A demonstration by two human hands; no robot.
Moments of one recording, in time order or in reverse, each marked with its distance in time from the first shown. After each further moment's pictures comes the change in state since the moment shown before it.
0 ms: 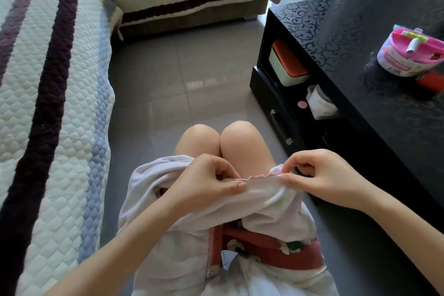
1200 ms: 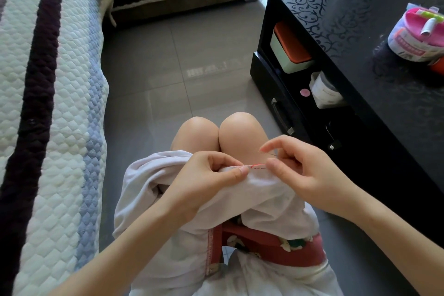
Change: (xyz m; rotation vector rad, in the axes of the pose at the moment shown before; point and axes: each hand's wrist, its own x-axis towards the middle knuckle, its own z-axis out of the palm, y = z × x) left_hand 0.008 -0.002 0.010 -0.495 -0.022 -0.156; right_hand 0.008 -0.026 0.019 0.219 0.072 -0.096
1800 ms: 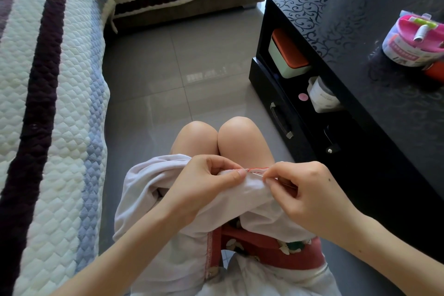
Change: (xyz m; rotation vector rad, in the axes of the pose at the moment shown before) left_hand -0.002 0.000 0.001 0.018 0.030 0.009; right_hand -0.018 -0.004 0.015 -0.262 0.162 -0.167
